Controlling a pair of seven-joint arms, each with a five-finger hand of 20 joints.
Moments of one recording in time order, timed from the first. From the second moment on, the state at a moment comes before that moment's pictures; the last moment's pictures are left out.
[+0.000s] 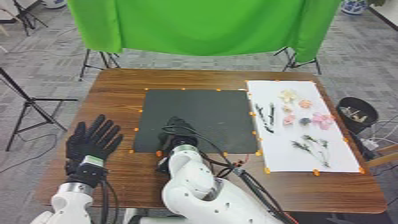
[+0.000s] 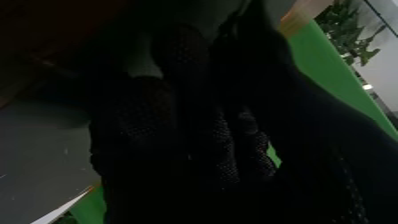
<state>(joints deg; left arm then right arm) 122.1 -55.8 -88.3 -116.4 9.1 11.8 20.1 -71.5 -84.3 31.8 -91.5 -125.0 14.7 52.4</state>
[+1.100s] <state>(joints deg) 128.6 -56.4 -94.7 -120.2 8.4 11.5 26.6 -74.6 -65.5 43.9 -113.3 -137.8 11.1 46.1</state>
